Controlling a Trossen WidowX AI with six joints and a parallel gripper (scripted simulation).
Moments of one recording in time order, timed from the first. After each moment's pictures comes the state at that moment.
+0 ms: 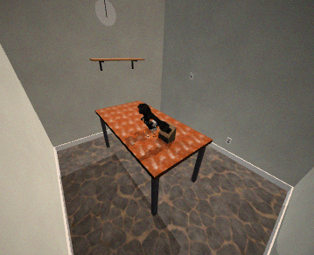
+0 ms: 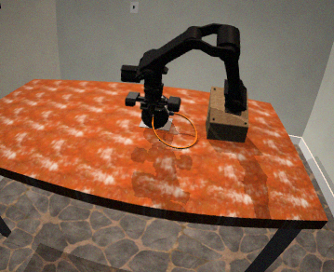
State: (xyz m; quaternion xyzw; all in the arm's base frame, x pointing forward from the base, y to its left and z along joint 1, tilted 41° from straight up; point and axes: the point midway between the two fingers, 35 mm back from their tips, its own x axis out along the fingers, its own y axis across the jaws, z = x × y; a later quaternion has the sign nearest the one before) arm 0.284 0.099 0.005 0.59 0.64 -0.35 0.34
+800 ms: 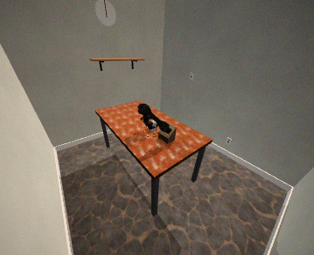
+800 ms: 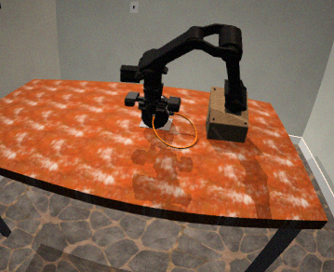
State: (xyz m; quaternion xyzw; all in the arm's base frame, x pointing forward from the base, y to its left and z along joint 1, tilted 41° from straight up) arm 0.284 0.102 0.011 0.59 0.64 -0.35 0.35
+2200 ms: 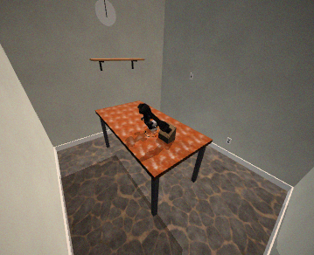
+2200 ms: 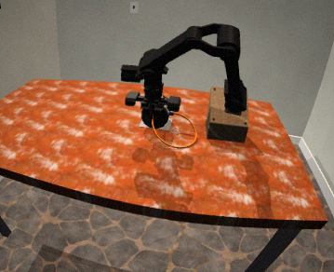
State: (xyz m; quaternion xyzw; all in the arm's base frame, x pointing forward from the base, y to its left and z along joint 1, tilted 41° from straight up) arm 0.285 0.098 0.004 0.59 0.64 -0.35 0.35
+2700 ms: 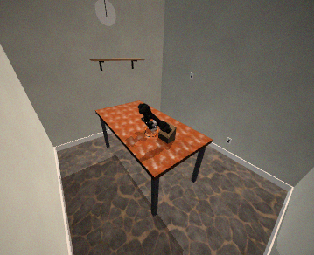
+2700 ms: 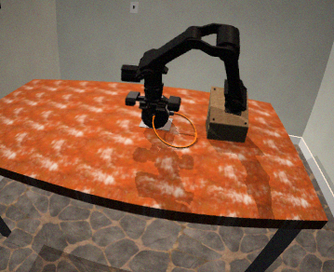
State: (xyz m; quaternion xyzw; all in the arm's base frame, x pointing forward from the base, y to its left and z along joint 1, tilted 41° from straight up) arm 0.285 0.097 0.003 0.59 0.64 -0.35 0.34
